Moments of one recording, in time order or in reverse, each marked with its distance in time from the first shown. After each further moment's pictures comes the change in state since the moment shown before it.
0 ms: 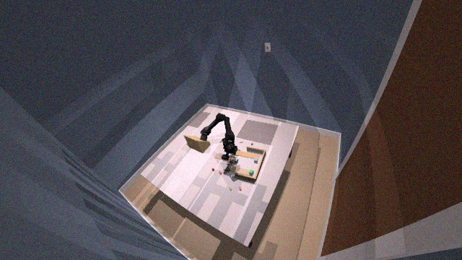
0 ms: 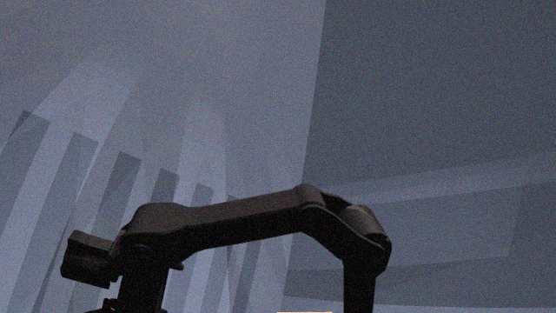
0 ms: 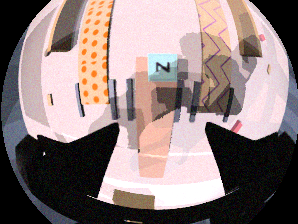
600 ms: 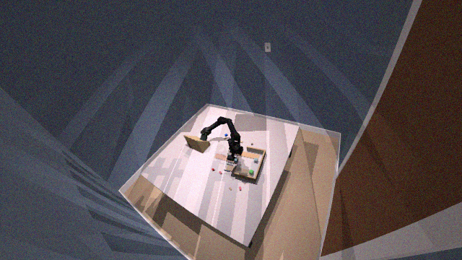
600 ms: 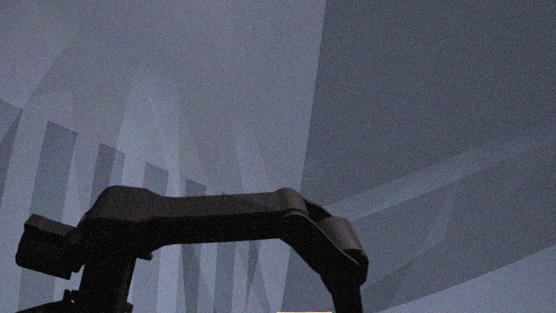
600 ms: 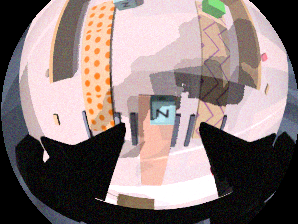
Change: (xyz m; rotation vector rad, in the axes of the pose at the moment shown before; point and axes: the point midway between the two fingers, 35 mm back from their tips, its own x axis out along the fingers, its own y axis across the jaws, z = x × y) arm -0.006 0.001 0.054 -0.003 -0.003 -0.001
